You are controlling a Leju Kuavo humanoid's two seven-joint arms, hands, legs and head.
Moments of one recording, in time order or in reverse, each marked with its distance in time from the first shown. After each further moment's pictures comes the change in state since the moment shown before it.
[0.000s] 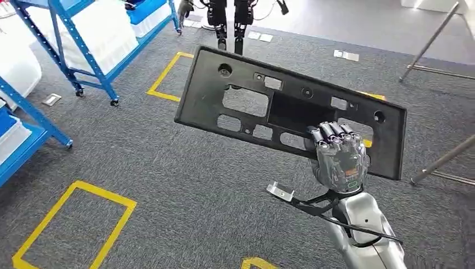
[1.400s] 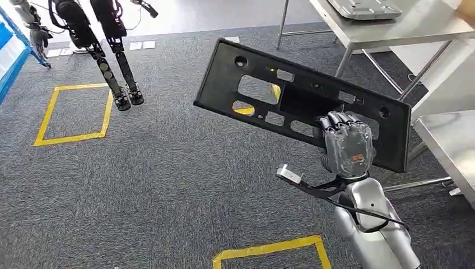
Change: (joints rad) left arm -0.027 0.026 -0.069 -0.001 -0.069 -0.132 0.034; right arm -0.108 -0.081 0.024 0.112 -0.078 0.012 0.065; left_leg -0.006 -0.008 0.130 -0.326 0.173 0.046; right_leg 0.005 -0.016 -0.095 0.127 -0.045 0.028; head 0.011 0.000
